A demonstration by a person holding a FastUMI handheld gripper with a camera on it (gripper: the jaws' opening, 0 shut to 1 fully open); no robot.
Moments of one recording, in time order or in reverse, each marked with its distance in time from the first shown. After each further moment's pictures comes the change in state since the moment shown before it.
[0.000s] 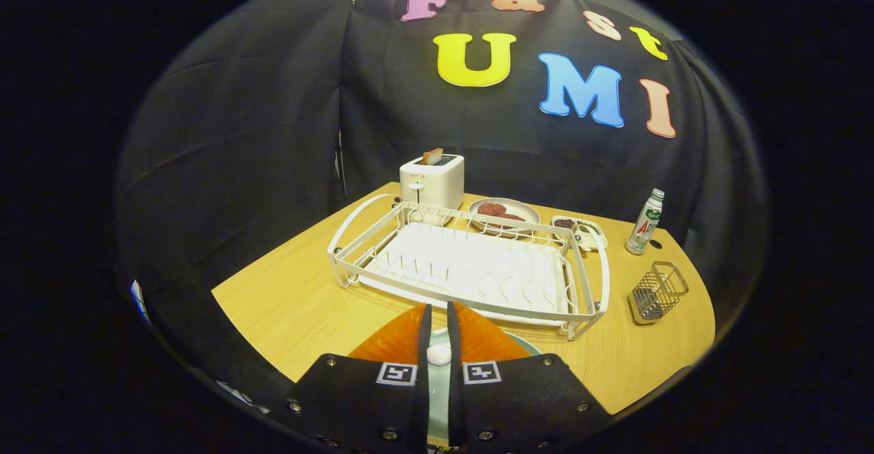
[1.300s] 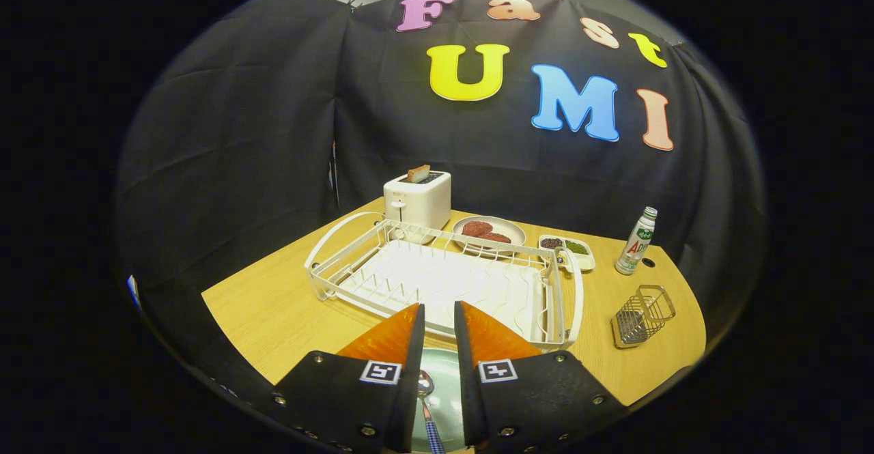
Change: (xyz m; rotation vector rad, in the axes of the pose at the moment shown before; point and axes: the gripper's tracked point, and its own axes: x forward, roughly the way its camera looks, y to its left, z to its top) arm 0.001 -0.046 0.030 -0.027 -0.070 -0.010
